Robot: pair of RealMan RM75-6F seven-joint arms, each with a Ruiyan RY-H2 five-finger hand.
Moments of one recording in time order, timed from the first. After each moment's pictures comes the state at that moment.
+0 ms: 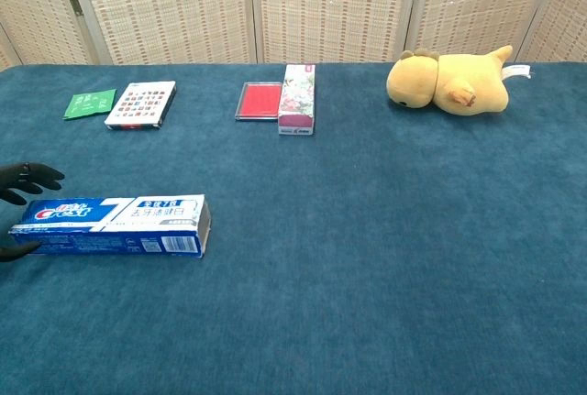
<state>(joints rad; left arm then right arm) -0.31 -1.57 -0.04 -1.15 1.45 1.17 -0.34 0.05 -1.09 0.05 -1.60 -1.59 1.56 0.00</state>
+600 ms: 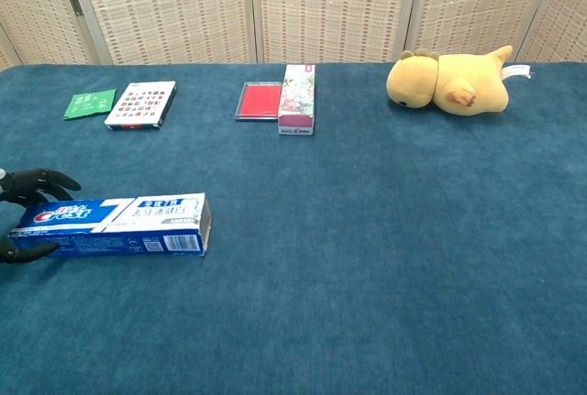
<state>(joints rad) -0.34 -1.60 -0.03 -1.10 1.47 1.16 -0.40 0.04 -1.09 0.05 -1.61 -1.59 1.57 -0.02</state>
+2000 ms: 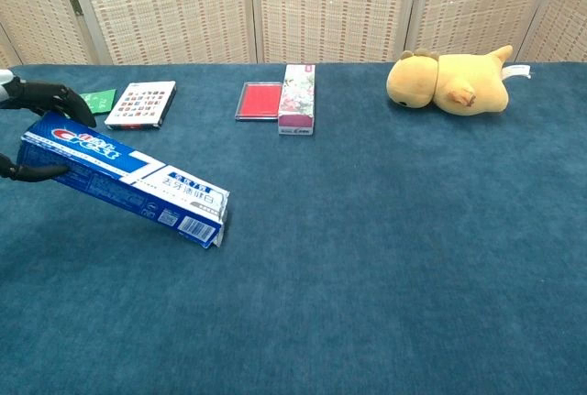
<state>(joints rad) -0.49 -1.40 -0.03 -1.20 1.66 1.26 -0.43 0.00 -1.09 0.04 -1.62 -1.59 1.62 -0.04</state>
